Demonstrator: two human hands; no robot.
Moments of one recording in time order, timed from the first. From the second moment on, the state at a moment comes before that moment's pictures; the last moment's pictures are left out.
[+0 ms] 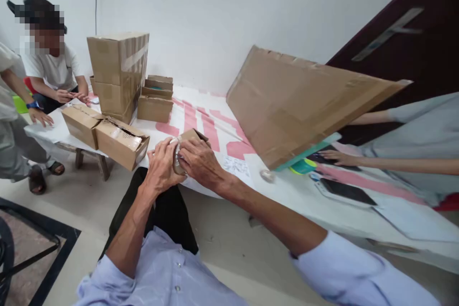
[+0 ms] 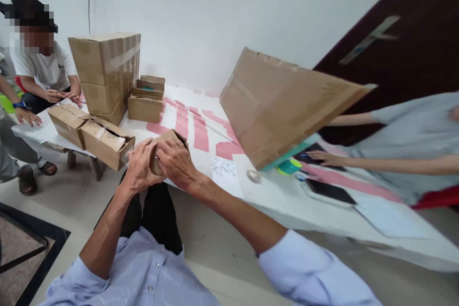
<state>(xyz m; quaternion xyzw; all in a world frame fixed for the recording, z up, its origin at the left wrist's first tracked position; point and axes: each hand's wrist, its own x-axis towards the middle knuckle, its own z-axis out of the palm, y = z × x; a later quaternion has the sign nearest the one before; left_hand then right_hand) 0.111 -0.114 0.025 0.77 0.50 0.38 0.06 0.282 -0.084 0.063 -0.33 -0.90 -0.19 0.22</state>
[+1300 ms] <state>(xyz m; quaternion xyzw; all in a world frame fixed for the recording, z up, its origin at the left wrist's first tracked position) 0.123 -0.116 0.045 0.80 0.49 0.34 0.05 0.305 -0.083 0.068 -0.30 -0.90 -0.17 0.27</state>
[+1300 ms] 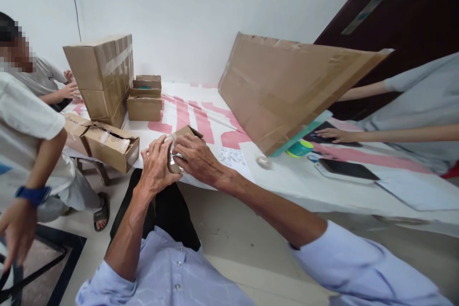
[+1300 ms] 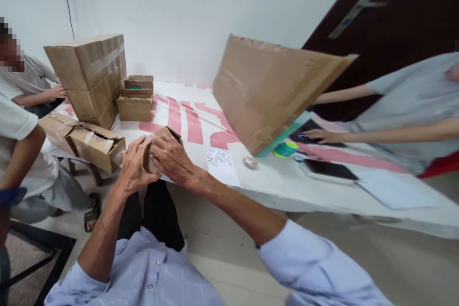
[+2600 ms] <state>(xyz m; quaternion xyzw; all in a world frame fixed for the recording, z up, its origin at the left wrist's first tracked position) 0.153 -0.118 0.068 0.82 0.51 0.27 0.00 0.319 -0.087 0.065 -0.39 -0.88 -0.15 0.24</state>
